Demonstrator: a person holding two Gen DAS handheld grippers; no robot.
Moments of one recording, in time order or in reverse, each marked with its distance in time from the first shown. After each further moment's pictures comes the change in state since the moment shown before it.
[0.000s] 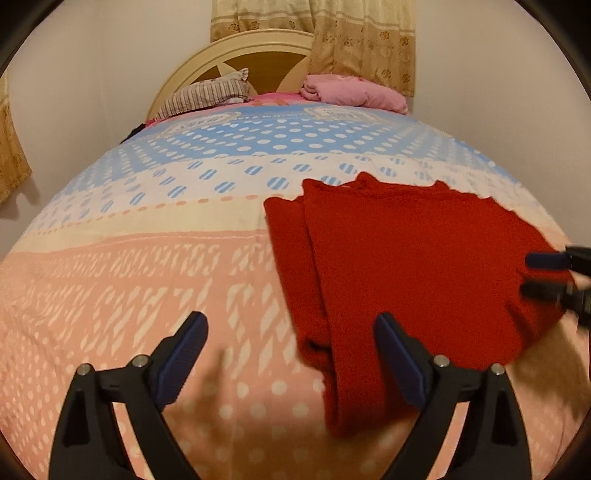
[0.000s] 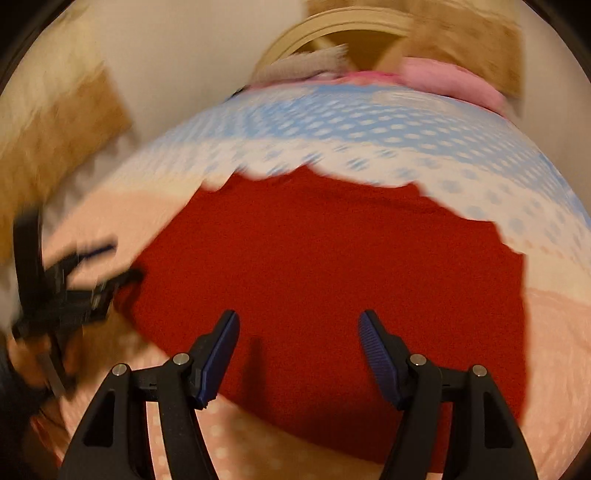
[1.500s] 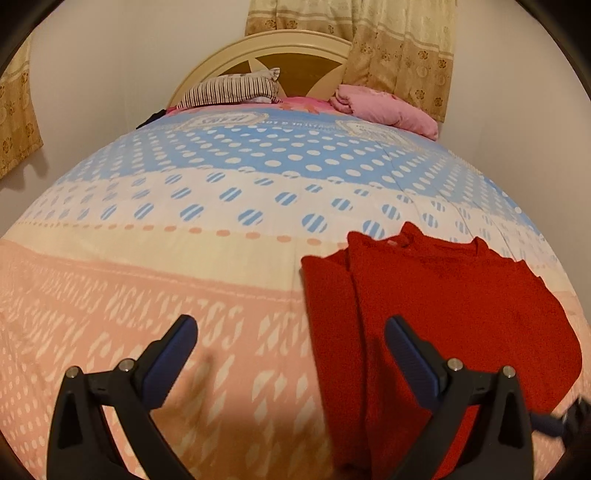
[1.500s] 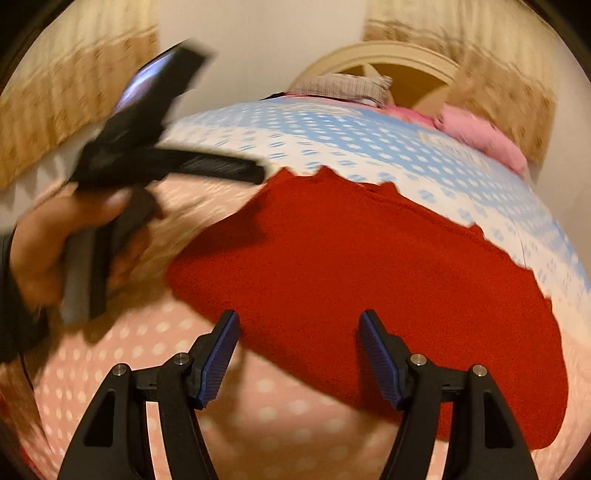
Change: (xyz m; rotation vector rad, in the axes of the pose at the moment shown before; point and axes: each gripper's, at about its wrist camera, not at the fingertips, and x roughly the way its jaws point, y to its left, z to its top) left arm 0.038 0.035 0.049 -0.139 -0.021 -0.011; right arm 0.017 0.118 -0.019 -0.221 -0.102 -0.075
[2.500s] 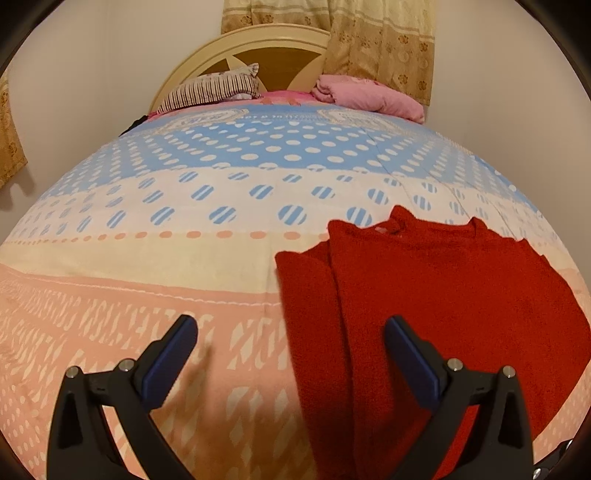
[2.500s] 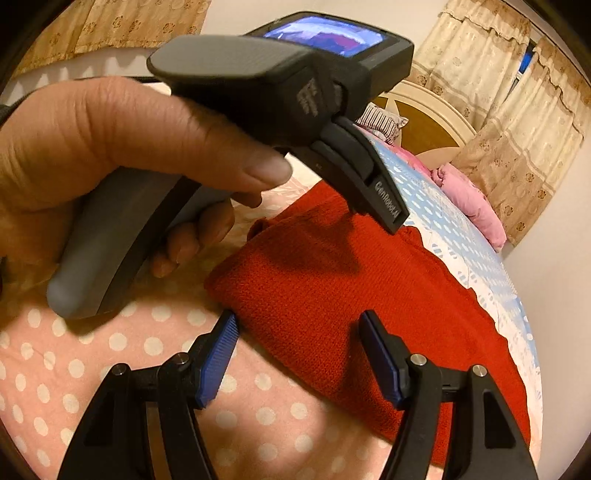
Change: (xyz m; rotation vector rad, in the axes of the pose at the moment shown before) left arm 0.024 -0.017 -0.002 0.076 0.028 -0.020; right arm 0.028 0.081 -0.005 -0.275 -0.020 -0.227
